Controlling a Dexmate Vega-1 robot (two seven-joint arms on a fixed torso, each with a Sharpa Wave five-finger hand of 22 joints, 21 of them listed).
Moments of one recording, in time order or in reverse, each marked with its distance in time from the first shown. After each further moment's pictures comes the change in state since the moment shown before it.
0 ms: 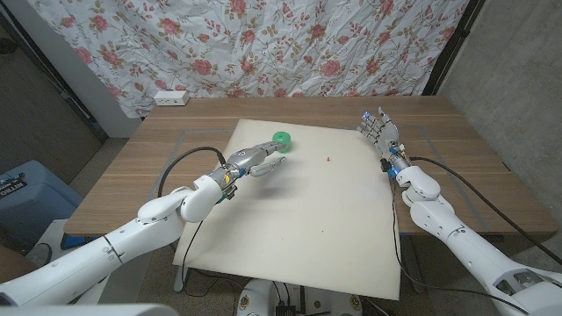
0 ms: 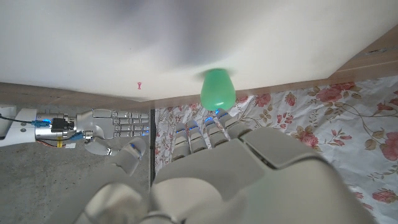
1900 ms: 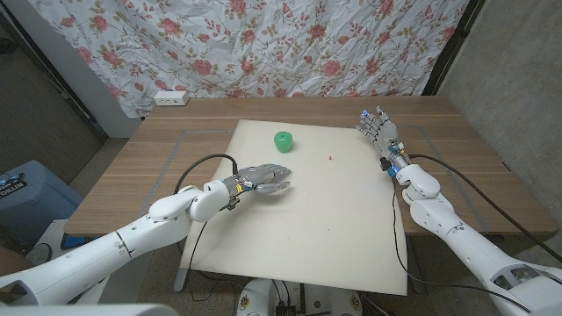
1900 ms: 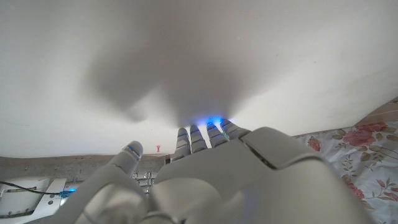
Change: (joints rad) left arm -0.079 -0.001 0.100 0.041 0.060 0.036 -0.243; left_hand -0.008 0.000 -0.069 0.004 0.000 -0.084 0.004 -0.005 0.000 -0.051 -0.002 -0.007 0.000 -0.044 0.002 -0.005 -0.001 -0.096 0.000 0.000 0.004; right arm 0.023 -0.004 -0.015 0.025 -0.034 0.024 0.017; right_hand -0.005 0.005 0.010 -0.001 0.000 0.006 -0.006 0.004 0.000 0.006 -0.006 0.000 0.000 0.009 -0.009 0.004 -0.023 0.000 -0.022 0.000 0.000
